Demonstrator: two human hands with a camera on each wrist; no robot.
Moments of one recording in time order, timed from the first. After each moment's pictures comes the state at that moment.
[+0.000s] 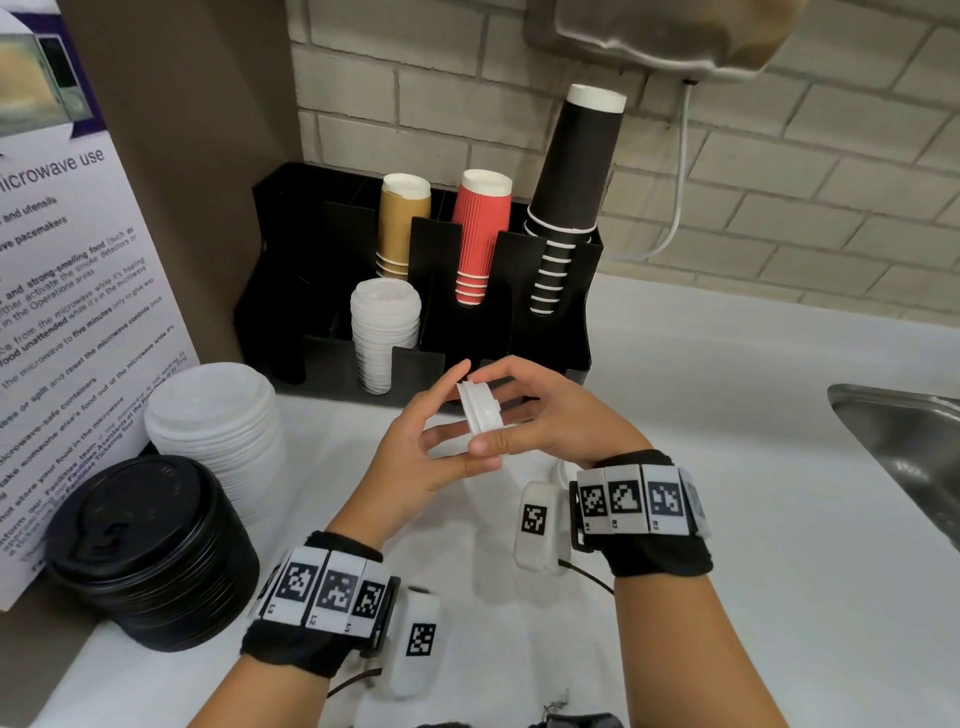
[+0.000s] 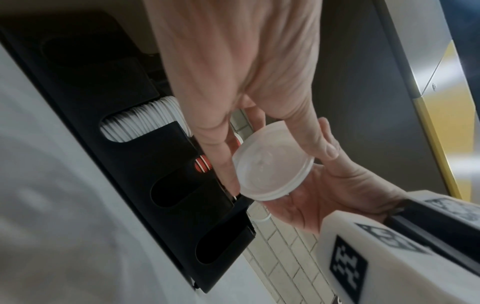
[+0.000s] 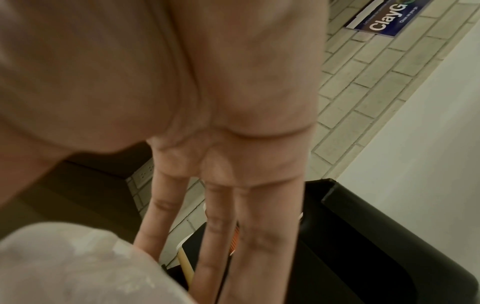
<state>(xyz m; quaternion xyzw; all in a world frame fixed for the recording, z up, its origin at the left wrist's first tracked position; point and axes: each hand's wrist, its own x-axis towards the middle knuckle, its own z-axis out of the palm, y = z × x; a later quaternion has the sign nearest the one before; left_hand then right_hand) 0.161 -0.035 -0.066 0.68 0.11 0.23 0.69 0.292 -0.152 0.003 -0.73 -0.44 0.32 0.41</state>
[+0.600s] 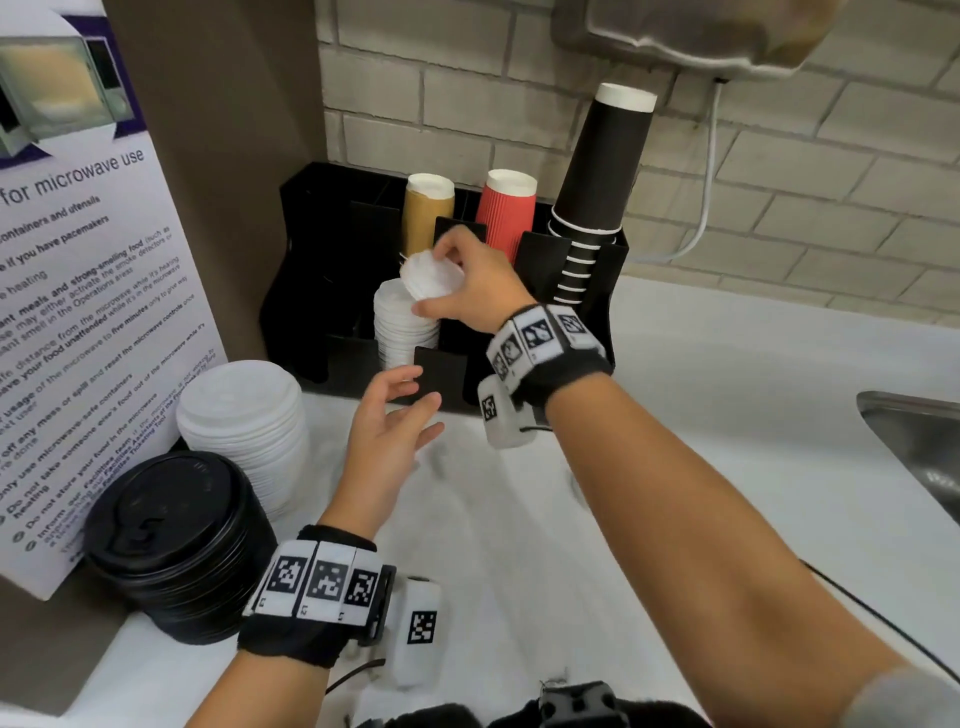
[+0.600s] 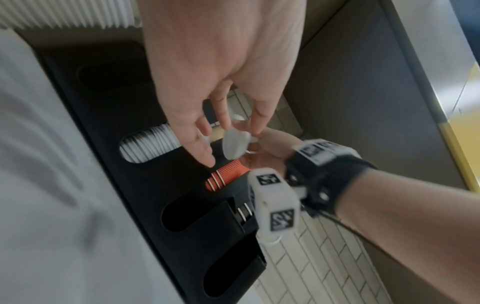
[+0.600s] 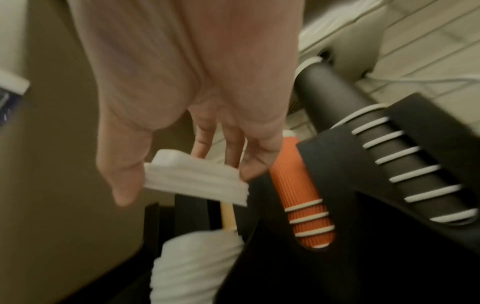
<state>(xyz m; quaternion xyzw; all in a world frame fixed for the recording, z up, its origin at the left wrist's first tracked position) 0.156 -0.008 -0.072 0.55 0.25 0.36 0.71 0.315 -0.010 0.036 -0.79 -0.52 0.05 0.33</state>
